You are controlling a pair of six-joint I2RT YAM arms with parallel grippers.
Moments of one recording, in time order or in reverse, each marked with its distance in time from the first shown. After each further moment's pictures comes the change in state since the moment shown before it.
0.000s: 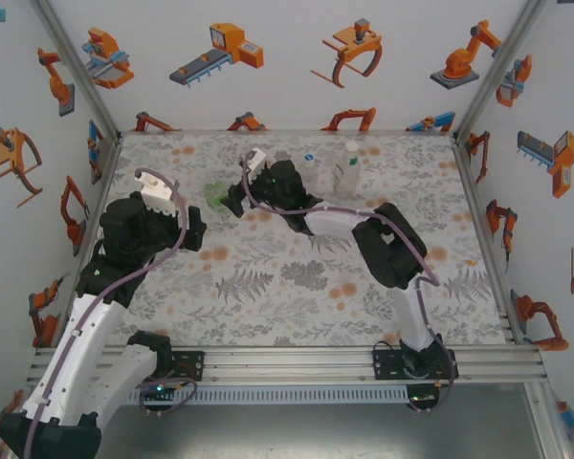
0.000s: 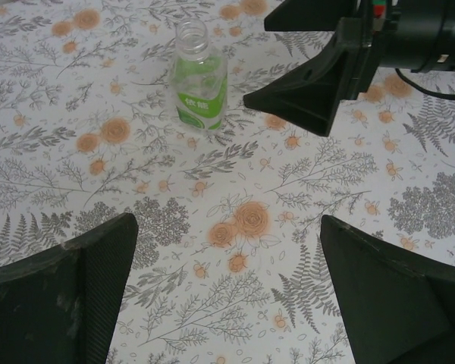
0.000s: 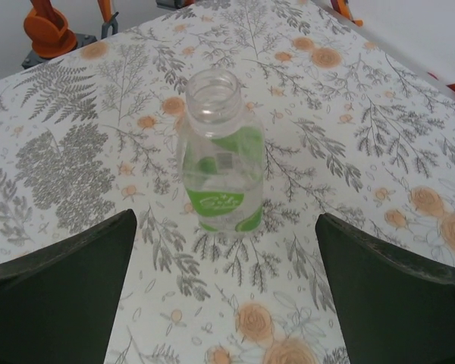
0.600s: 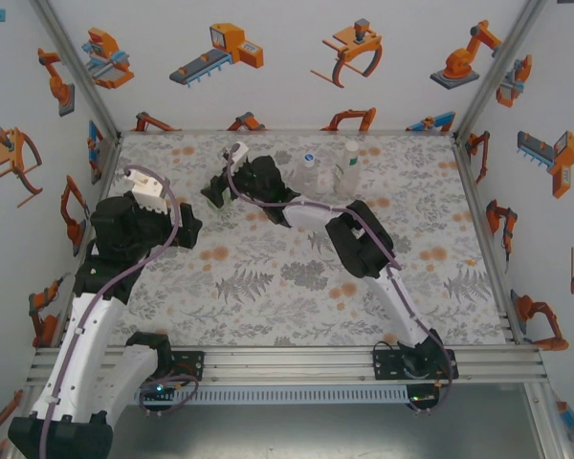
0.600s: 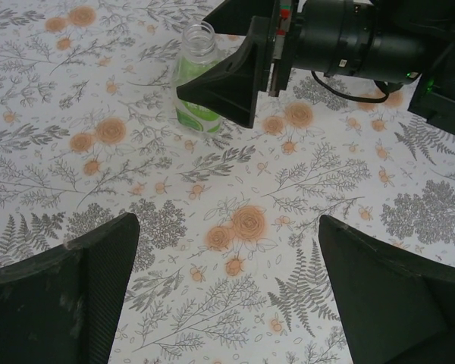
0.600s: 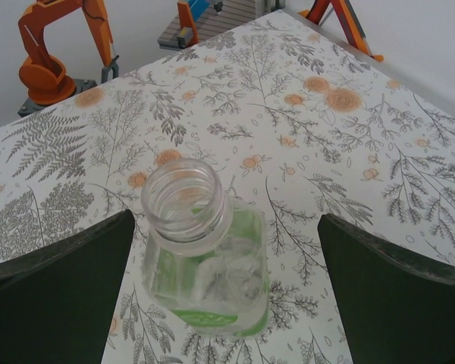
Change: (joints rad) left arm 0.105 0.010 -0.004 0.015 0.119 -0.011; right arm 0.016 0.285 0.352 0.012 -0.010 0.078
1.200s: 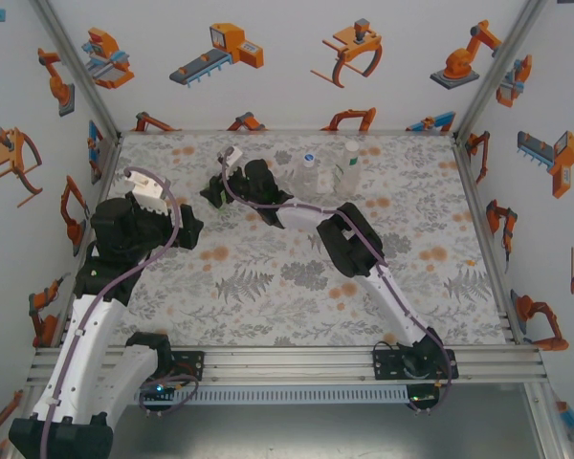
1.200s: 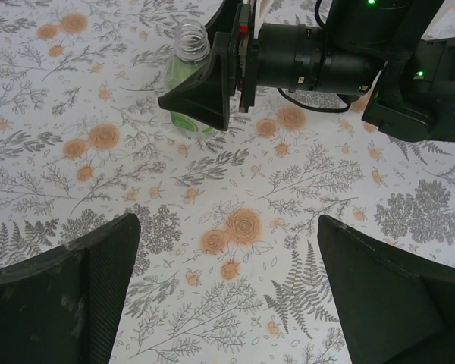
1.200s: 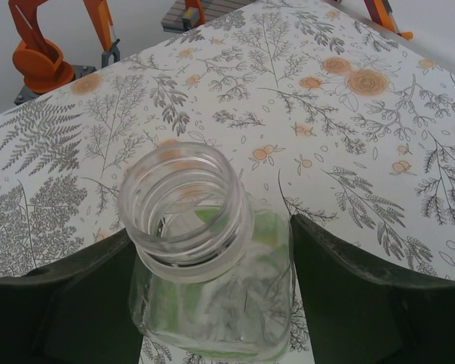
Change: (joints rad) left arm 0.000 -0.011 -0.015 0.019 0.025 0.000; right arm 0.008 0.107 0.109 -0.027 -0.019 0.020
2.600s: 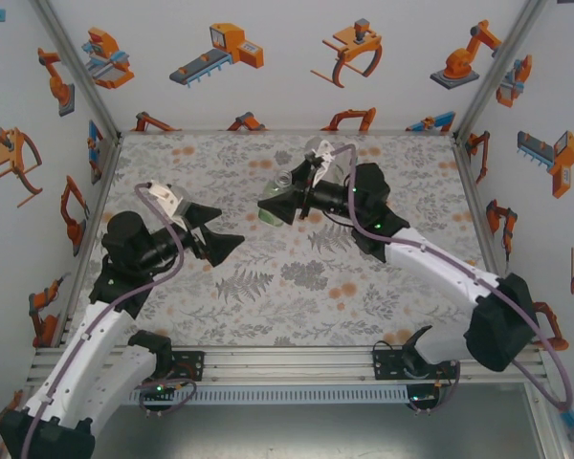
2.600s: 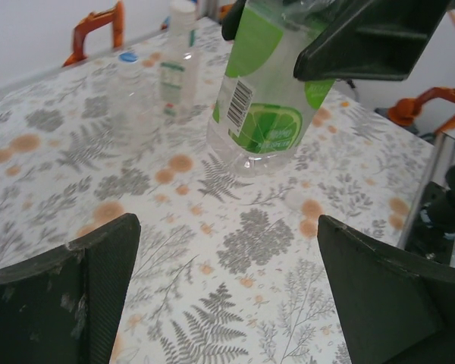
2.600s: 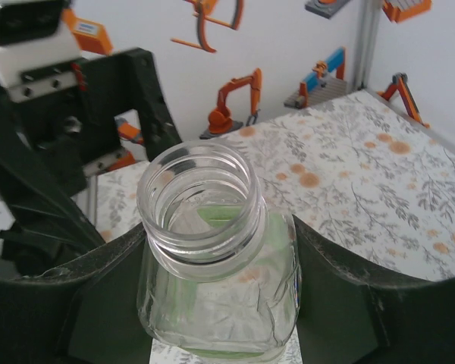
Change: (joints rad) left arm -0.199 -0.051 -0.160 0.453 0.429 -0.171; right arm -0.092 -1.226 -0.909 -0.105 -0.271 0.112
